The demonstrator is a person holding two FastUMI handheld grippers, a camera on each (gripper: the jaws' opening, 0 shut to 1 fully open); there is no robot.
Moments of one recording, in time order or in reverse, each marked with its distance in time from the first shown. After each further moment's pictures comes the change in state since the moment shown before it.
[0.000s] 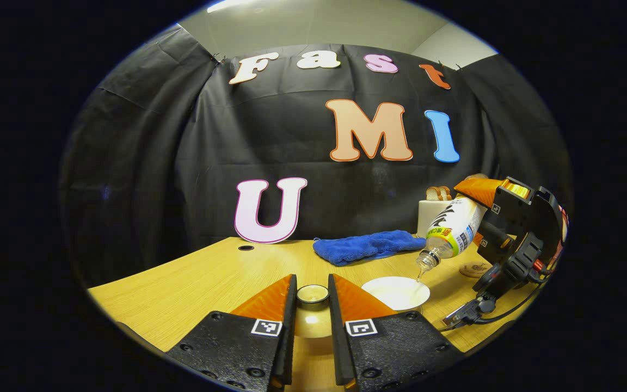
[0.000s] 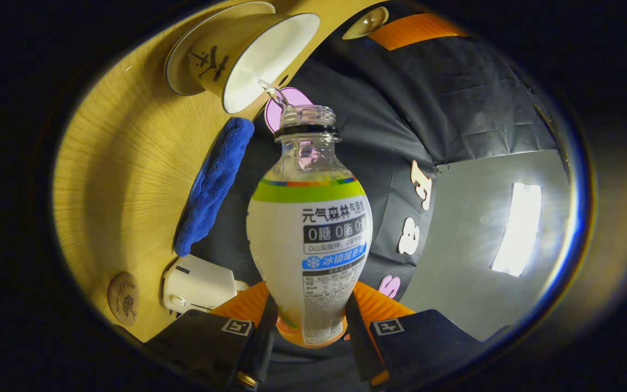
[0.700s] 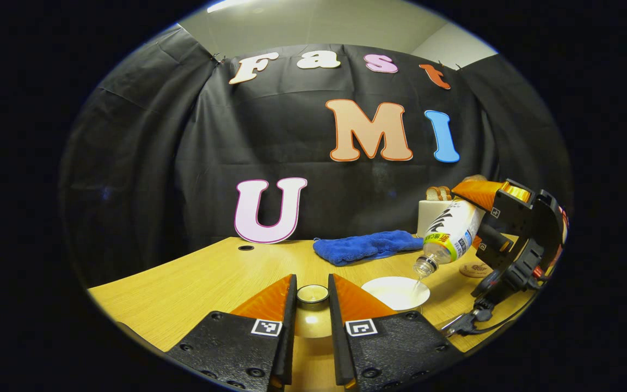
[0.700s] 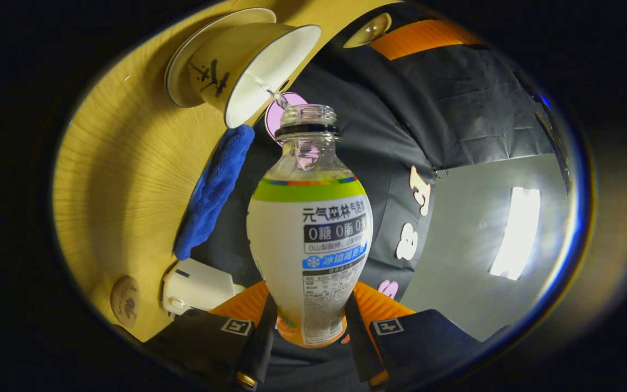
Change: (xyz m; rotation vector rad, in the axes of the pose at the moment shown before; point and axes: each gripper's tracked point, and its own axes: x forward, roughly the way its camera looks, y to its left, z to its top) left arm 0.001 0.001 -0.001 0.000 0.000 0.000; right arm -0.007 0.008 0.007 0.054 -0.014 0.049
